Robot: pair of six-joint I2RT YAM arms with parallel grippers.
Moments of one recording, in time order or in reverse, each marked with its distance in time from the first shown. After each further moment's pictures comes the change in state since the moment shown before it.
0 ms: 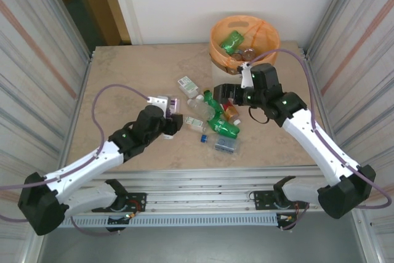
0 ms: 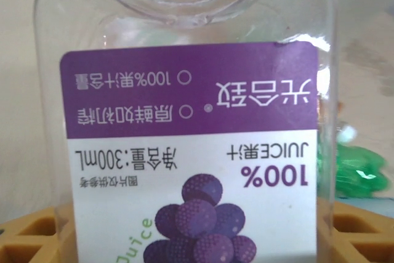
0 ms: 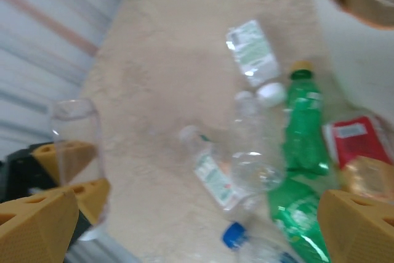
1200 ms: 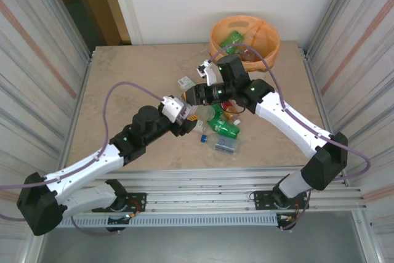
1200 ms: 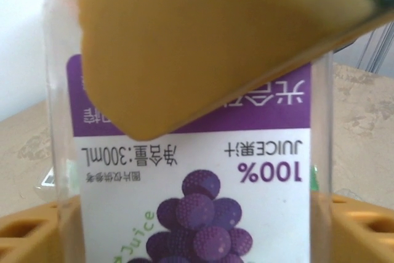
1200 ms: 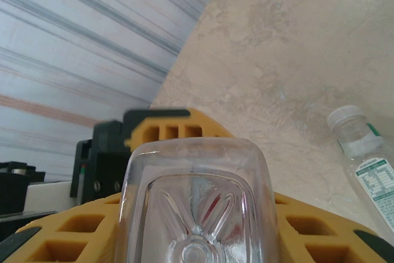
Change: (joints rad) left arm -0.023 -0.005 -0.031 0.311 0.225 0.422; right arm 0.161 0.266 0.196 0.062 -0.295 0.056
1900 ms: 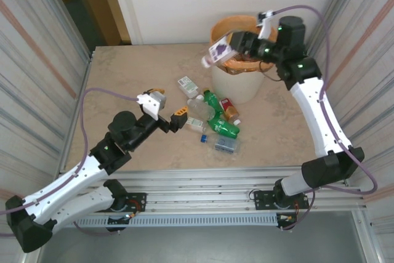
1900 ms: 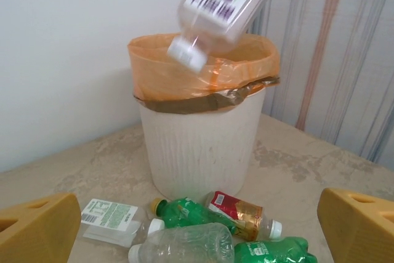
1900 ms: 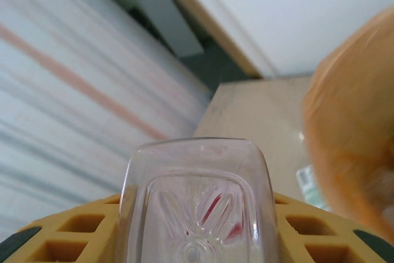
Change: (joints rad) left arm 0.000 -0.220 0.010 -0.008 -0.104 -0.097; right arm -0.451 -0.021 0.282 0.073 -0.023 0.076
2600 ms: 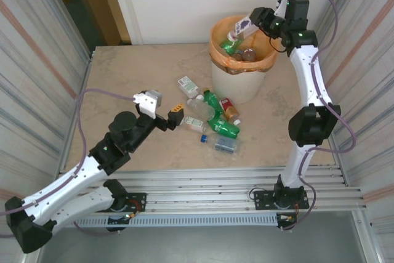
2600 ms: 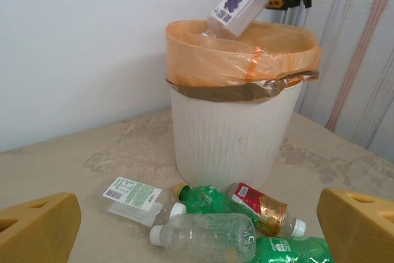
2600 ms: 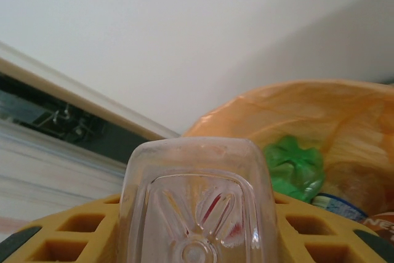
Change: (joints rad) left arm 0.003 -0.012 -0.001 -0.049 -0.109 -0.046; right arm -0.173 0.484 0.431 -0.080 0.161 0.050
